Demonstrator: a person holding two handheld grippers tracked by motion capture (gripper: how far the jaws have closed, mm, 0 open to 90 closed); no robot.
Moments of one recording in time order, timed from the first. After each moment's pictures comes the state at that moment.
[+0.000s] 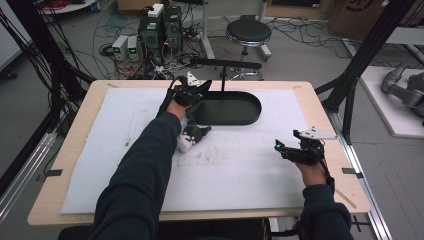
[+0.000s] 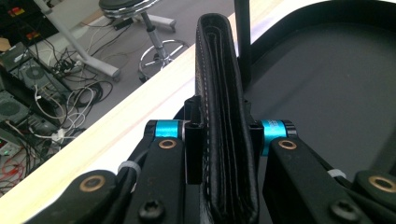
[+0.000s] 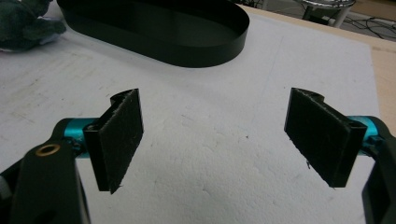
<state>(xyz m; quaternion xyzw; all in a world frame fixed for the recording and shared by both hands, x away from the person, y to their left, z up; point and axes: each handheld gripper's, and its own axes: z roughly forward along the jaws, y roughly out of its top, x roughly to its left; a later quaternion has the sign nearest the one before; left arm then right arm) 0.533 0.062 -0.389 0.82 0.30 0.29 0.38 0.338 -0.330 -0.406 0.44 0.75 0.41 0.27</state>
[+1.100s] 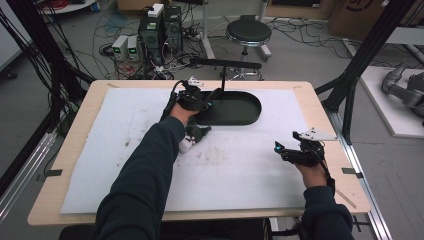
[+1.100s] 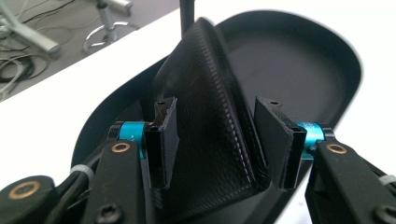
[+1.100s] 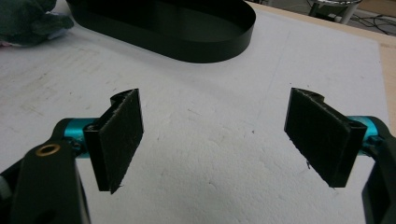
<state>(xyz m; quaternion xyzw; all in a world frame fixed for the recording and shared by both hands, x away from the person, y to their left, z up) 0.524 0.051 -0.398 0.83 0.34 0.18 0.41 0.334 -0.330 -0.407 0.44 0.75 0.41 0.27</state>
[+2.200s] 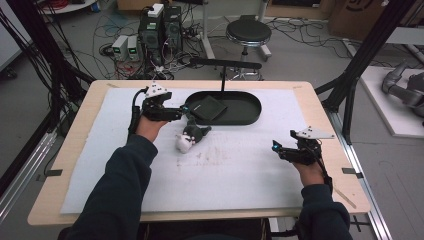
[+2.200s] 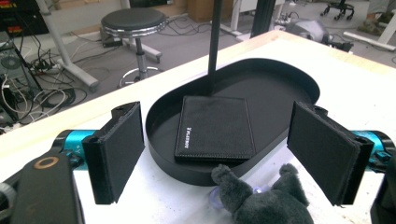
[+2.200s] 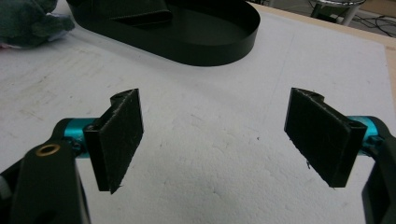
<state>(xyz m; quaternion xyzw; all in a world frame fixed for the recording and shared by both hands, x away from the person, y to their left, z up) 0.434 0.137 -0.356 0.74 0.36 0.23 0.52 0.340 -0.324 -0.407 0.44 0.75 0.41 0.26</state>
